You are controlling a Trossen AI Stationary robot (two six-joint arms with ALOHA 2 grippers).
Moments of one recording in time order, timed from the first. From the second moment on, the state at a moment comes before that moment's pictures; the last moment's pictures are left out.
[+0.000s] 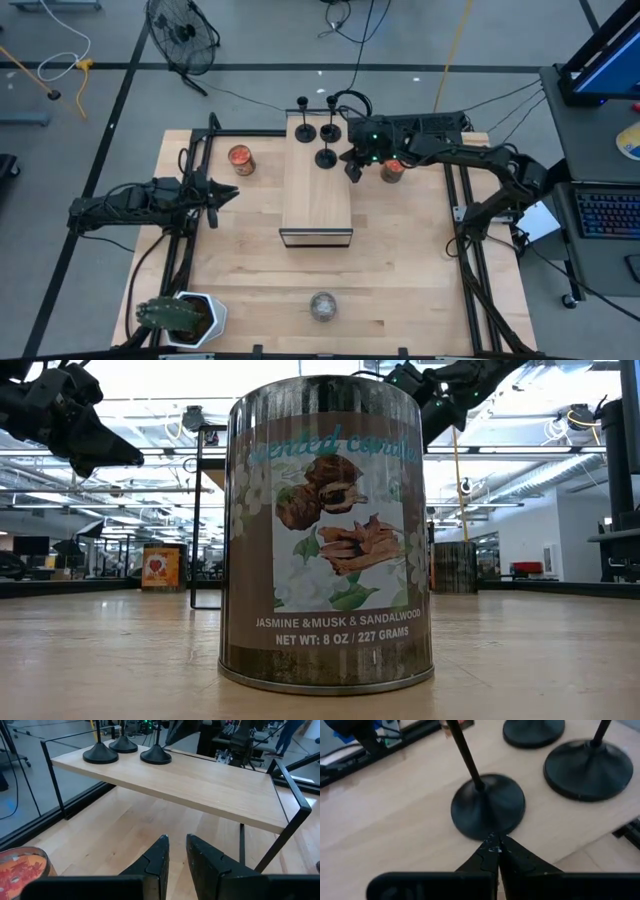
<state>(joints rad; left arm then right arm) 0.05 0.11 0.33 -0.50 -0.27 -0.20 -0.46 1.54 1.10 -0.18 -0.18 0.16</state>
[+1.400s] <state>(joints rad) 0.05 0.11 0.33 -0.46 -0.27 -0.22 -0.49 1.35 1.10 -0.25 -0.18 0.15</state>
